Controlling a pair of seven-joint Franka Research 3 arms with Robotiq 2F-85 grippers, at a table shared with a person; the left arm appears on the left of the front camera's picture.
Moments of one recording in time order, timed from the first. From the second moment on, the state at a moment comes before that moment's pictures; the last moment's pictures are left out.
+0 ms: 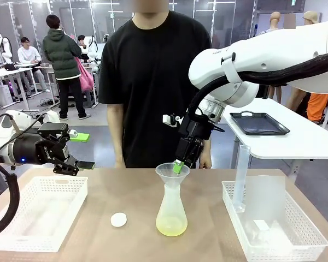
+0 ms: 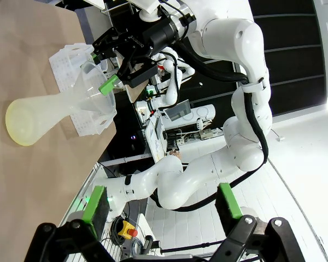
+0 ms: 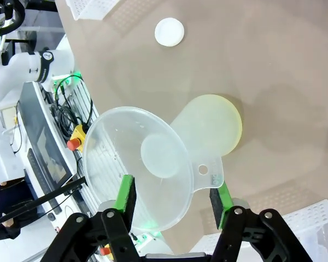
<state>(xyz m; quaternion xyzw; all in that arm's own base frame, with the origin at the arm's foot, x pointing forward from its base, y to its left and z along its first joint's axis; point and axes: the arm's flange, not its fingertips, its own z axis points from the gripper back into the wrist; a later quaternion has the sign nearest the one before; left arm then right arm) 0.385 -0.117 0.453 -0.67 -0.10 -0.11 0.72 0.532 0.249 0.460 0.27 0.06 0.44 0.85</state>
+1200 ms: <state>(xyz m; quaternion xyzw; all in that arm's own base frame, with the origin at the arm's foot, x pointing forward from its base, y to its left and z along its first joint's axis) 0.385 -0.117 0.453 -0.67 -0.10 -0.11 0.72 0.532 0.251 0.460 0.27 0.06 0.43 0.86</state>
